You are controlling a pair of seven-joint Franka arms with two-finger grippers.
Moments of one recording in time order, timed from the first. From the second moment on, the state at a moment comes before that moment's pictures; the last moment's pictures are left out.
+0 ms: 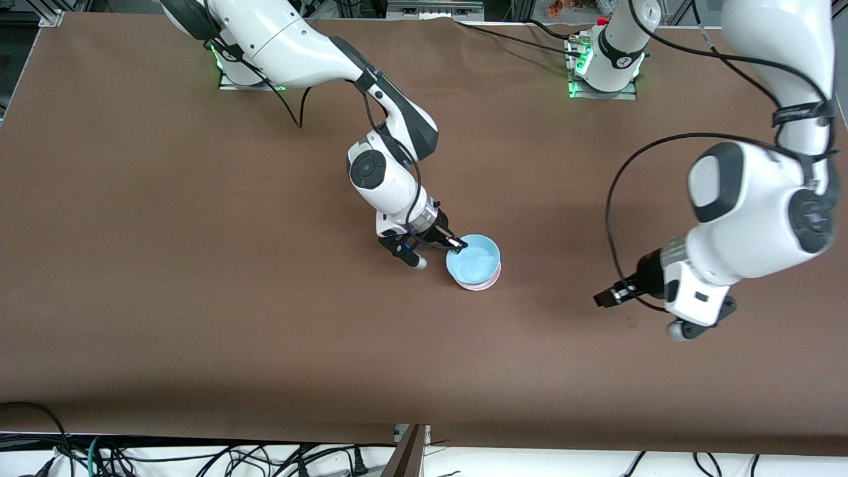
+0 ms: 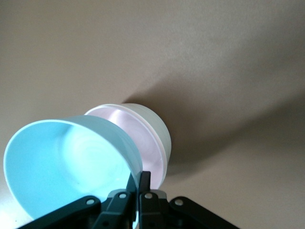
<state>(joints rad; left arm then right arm) -0.05 0.53 -0.12 -1.33 -0.22 1.93 -0.54 0.63 0.87 0.17 -1.37 0.28 2.64 1.18</state>
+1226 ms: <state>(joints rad) 0.03 0.52 -0.08 -1.22 -0.13 1.74 -0.25 0.65 0.90 0.17 -1.36 0.28 2.64 1.18</state>
